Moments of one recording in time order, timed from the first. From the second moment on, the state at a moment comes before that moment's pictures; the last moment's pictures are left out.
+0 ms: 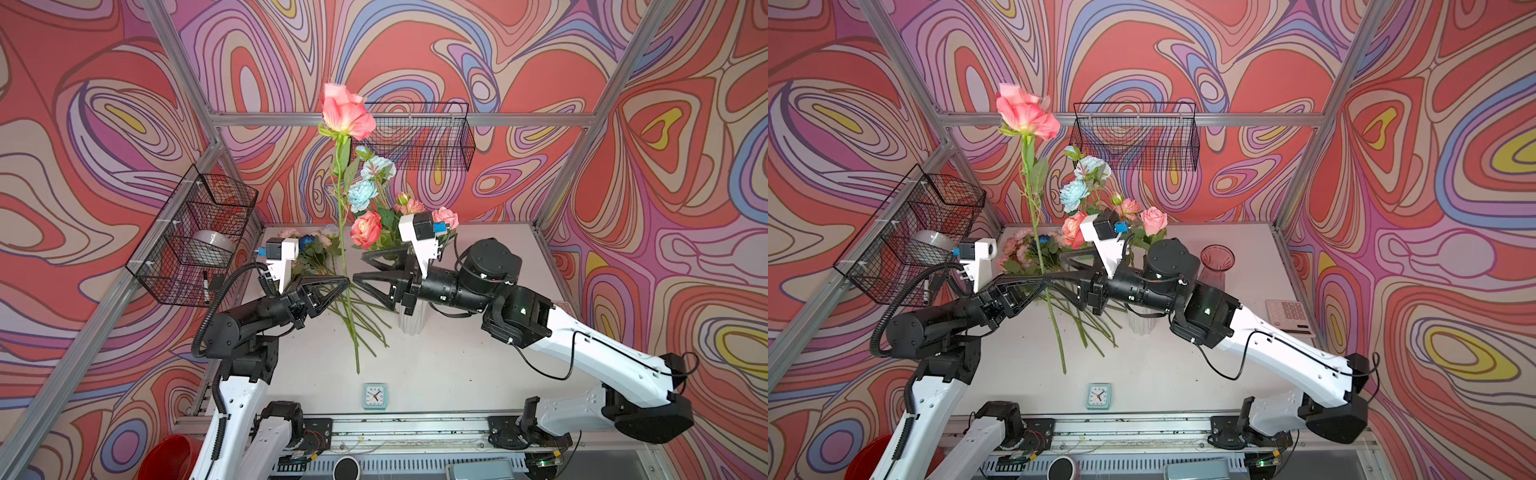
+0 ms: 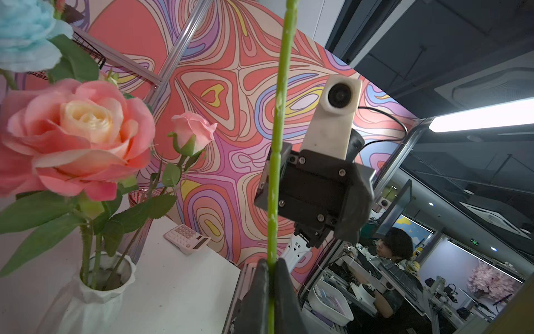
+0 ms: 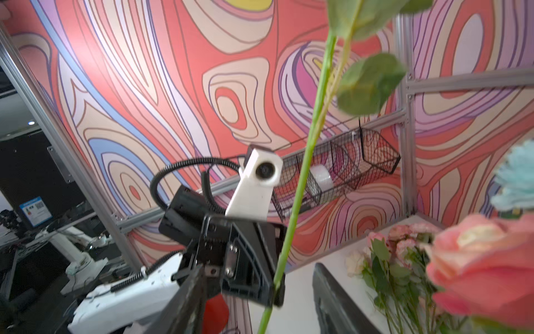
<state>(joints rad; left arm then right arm) -0.07 0.74 0.78 0.72 1.16 -1.33 1.08 1.38 1.62 -0.08 -0.24 0.32</state>
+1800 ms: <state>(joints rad) -0.10 0.59 0.77 -0.11 0.79 -0.80 0.90 1.30 1.49 0.09 0.22 -0.23</state>
